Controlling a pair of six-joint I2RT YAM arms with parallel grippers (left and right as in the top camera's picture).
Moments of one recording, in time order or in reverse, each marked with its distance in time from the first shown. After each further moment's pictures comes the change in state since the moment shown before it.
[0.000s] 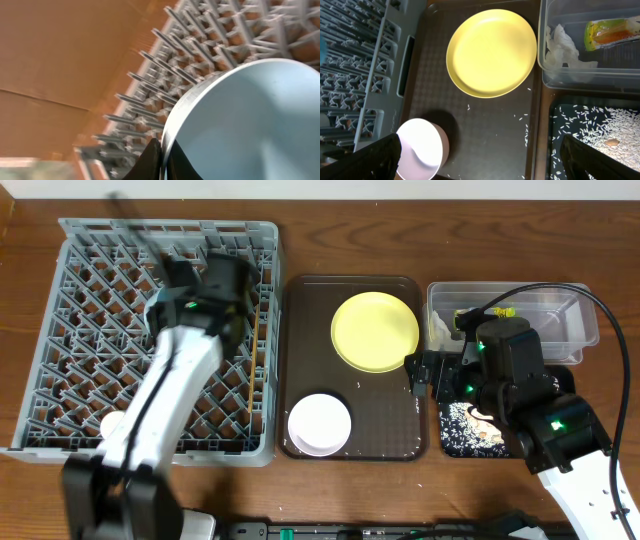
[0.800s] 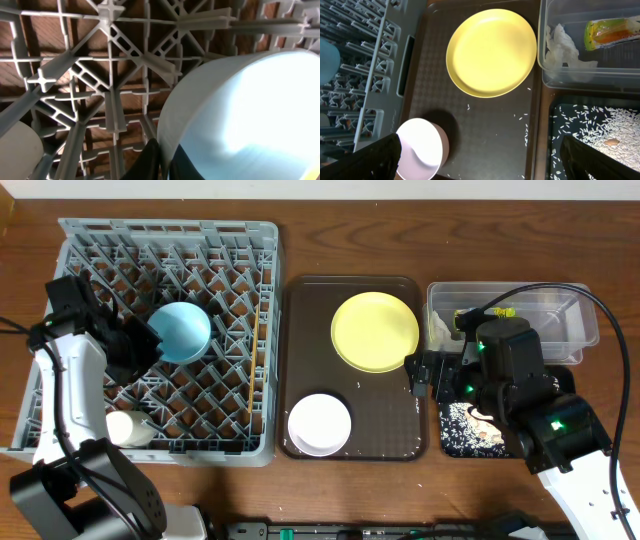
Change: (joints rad) left arm 0.641 0.021 -0.024 -0.048 1.299 -0.052; right arm 0.000 0.000 0.000 -0.002 0.000 0.000
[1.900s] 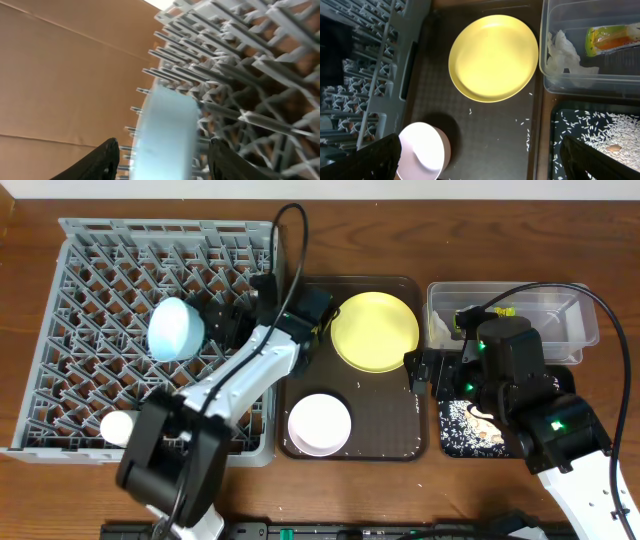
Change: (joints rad) left arm -0.930 0.192 -0.002 0.081 -1.548 0.048; right arm 0.000 0.000 0.000 0.022 0.000 0.000
